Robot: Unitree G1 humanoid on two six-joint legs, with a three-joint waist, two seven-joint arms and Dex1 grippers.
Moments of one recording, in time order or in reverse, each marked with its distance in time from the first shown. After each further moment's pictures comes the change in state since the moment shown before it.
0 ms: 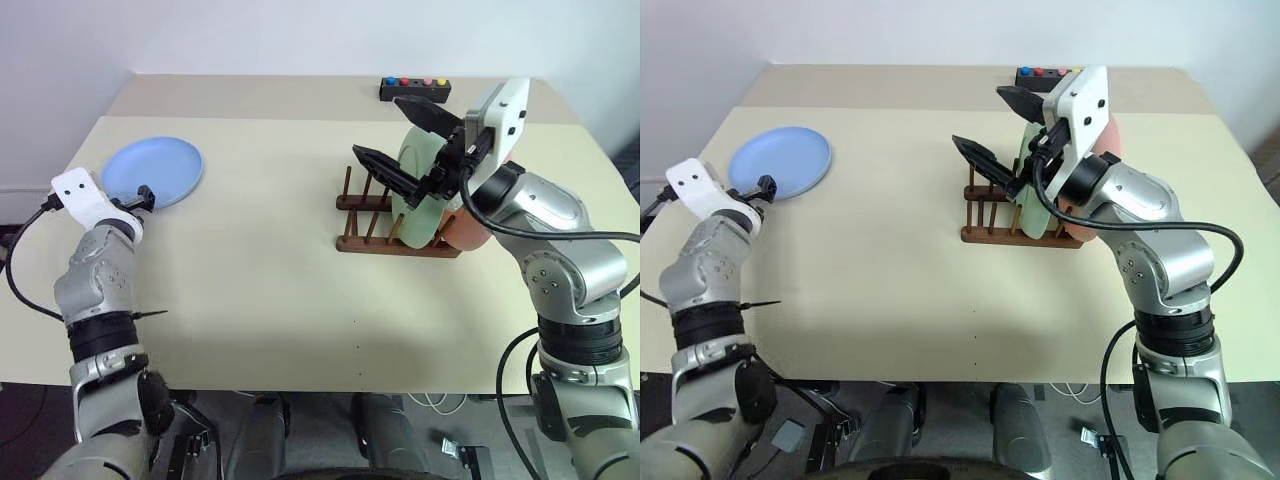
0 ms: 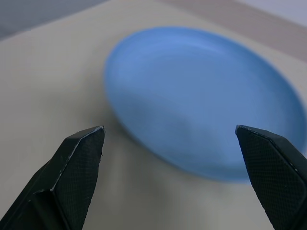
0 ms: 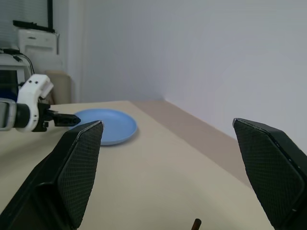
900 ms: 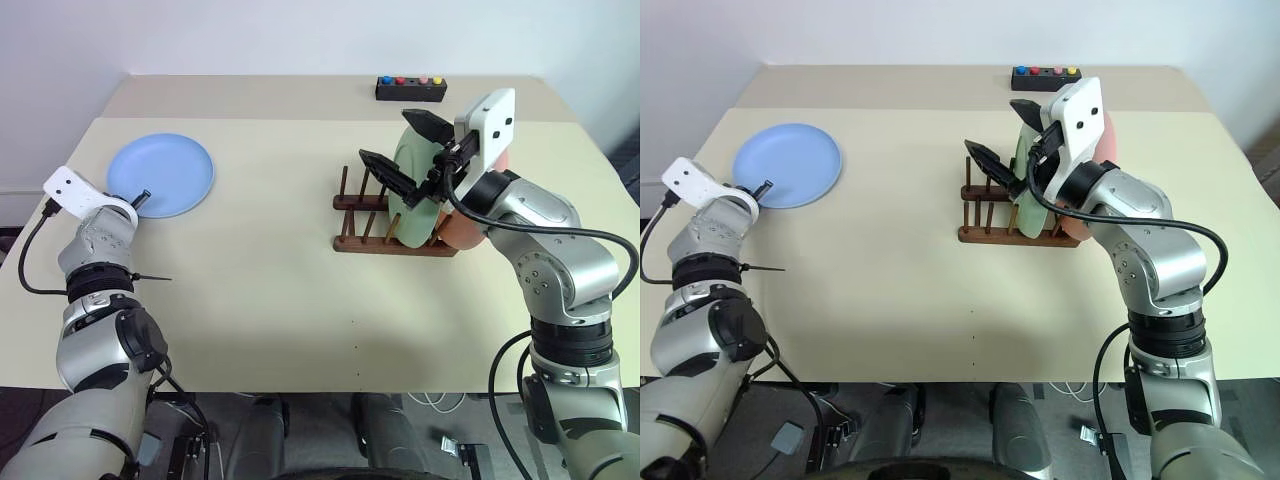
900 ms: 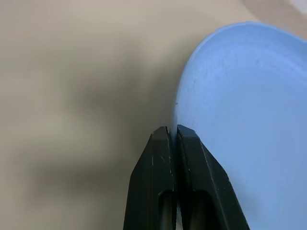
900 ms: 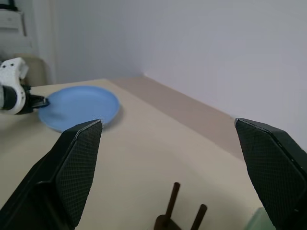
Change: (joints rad) left arm -0.210 0.056 0.080 0.416 -0.054 -0.184 0.025; right arm 0.014 0.018 -0.015 0.004 -0.077 0.104 -0.028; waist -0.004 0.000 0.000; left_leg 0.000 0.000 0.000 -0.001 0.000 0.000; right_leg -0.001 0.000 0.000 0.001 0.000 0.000
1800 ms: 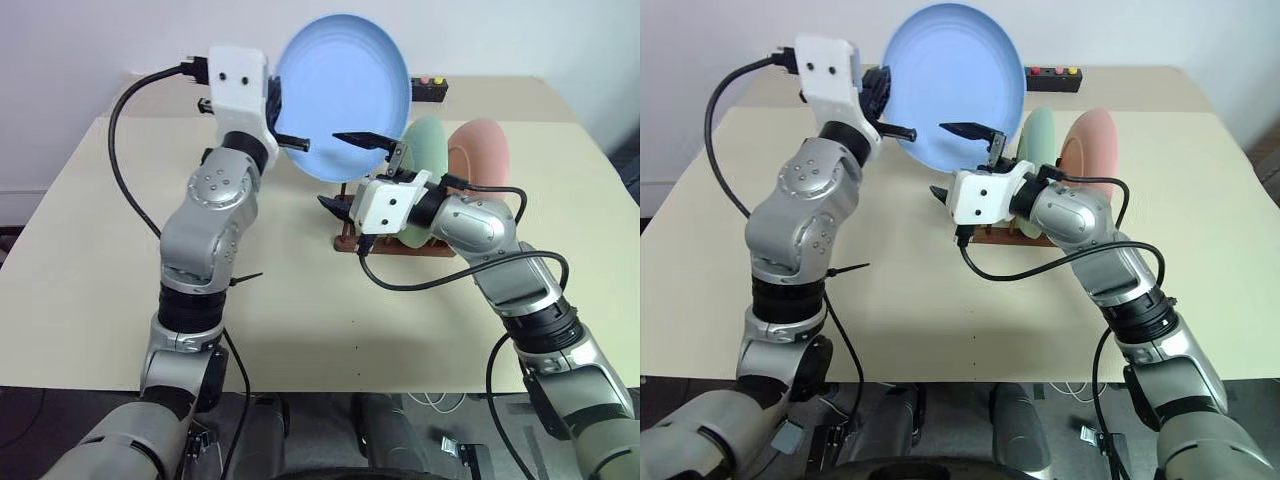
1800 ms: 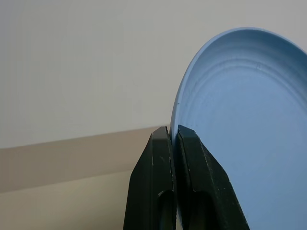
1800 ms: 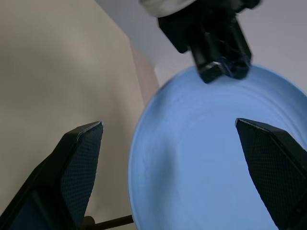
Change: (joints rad) left arm 0.062 -0.313 -0.644 -1.102 0.209 0.335 -0.067; right arm -0.071 -0.043 0.344 0.187 -0.762 -0.661 0.096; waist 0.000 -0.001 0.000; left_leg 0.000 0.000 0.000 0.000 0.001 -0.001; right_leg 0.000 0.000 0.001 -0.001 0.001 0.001
